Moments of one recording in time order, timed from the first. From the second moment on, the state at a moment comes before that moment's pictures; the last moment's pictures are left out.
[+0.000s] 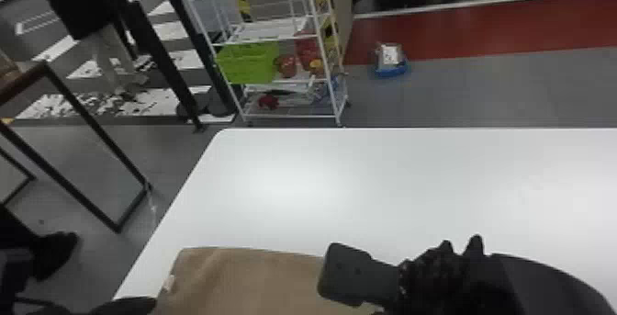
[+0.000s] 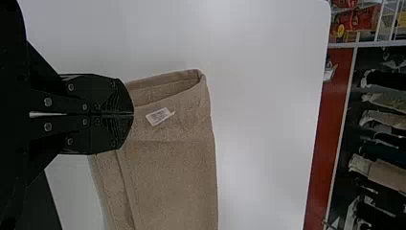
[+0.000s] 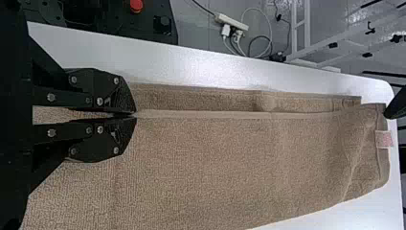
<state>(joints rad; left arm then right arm) 0.75 0.32 0.92 -2.15 0.14 0.87 -1.13 -0.29 -0.21 1.12 -2.07 0.76 1.28 1.36</state>
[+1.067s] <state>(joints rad) 0.75 0.34 0.92 -2.15 0.11 0.86 -1.19 -0.27 -0.20 1.10 -2.07 0.71 1.25 1.36</state>
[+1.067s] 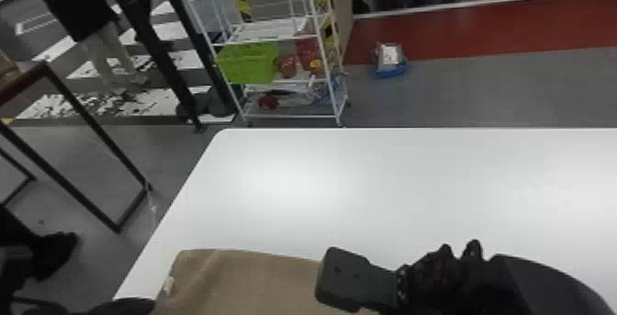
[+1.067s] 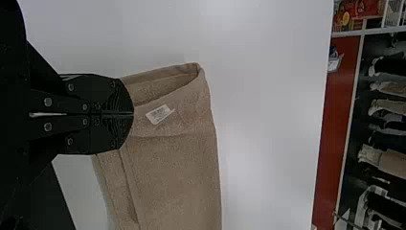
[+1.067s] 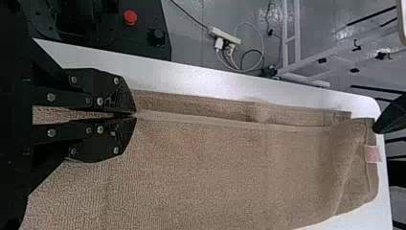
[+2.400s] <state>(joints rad) 0.74 0.37 0.80 -2.08 -0.16 0.73 -1.20 -0.19 -0.21 0.92 -2.10 0.63 1.21 1.36</state>
